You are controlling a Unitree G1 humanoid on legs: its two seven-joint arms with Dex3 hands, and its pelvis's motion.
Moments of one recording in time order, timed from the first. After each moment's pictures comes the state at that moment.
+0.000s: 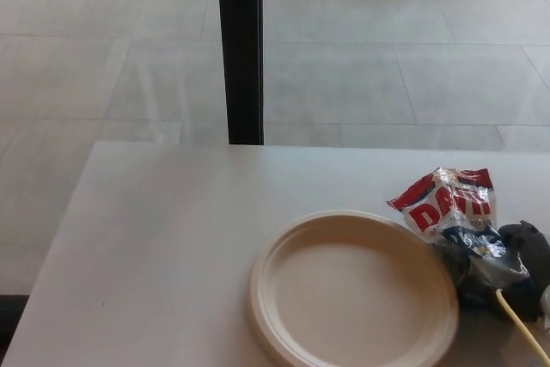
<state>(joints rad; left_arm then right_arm) 0.26 0.55 0.48 1.31 -0.14 -0.12 -0.22 -0.37 -0.45 0.26 0.26 -0.29 0.69 0.03</state>
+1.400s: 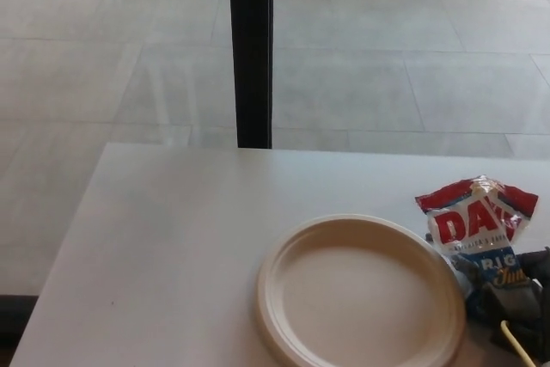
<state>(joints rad) 0.26 0.55 0.47 1.31 -0.16 -0.13 -0.24 -0.14 -0.25 -0.01 0.49 -0.34 -0.03 -0.45</state>
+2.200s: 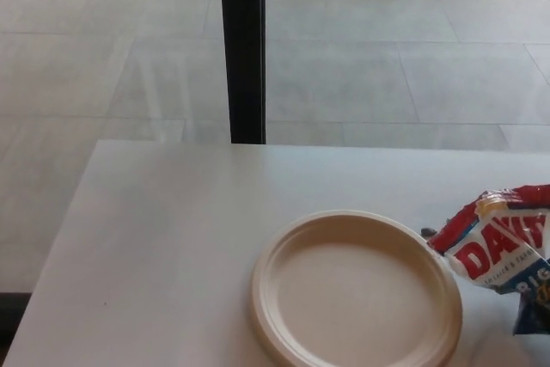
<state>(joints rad) 0.26 0.58 0.41 1.30 -0.15 -0.14 -0.23 -0.07 -0.57 0.07 0.41 -0.46 -0.27 -0.45</state>
